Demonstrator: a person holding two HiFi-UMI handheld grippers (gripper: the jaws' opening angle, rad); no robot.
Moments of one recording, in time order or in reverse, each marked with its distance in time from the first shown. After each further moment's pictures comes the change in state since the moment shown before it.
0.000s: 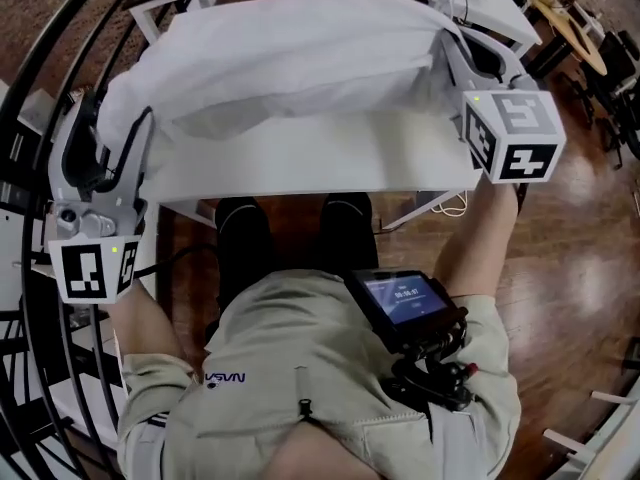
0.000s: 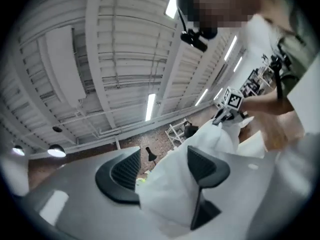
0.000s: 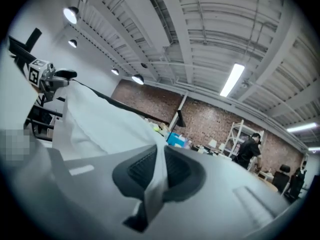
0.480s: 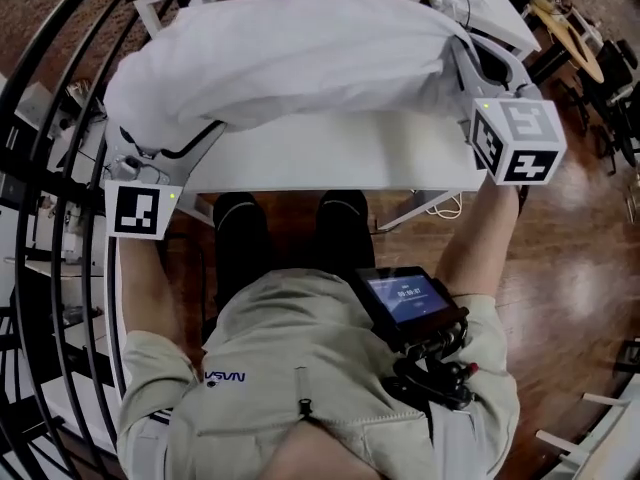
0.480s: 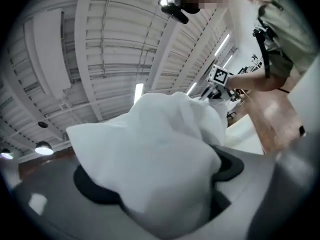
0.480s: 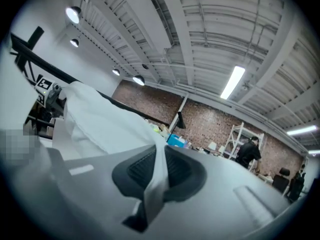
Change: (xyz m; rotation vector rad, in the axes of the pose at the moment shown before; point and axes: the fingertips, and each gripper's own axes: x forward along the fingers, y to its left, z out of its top) left arm 0.043 -0.041 -0.091 0.034 0.087 -0.122; right arm 0.006 0.004 -0.004 -0.027 -0.017 0.000
